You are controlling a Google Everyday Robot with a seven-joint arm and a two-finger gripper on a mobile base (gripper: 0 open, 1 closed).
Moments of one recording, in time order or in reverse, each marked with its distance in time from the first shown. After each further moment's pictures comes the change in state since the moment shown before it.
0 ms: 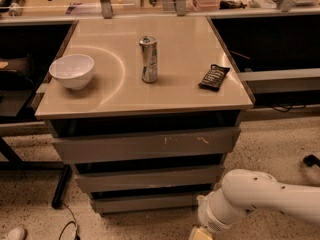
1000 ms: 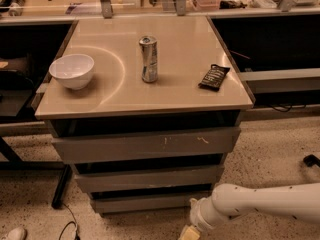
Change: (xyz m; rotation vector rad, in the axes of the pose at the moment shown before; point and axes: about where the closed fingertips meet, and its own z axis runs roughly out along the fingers) arm 0.021 -0.062 0.115 0.024 -0.095 0.041
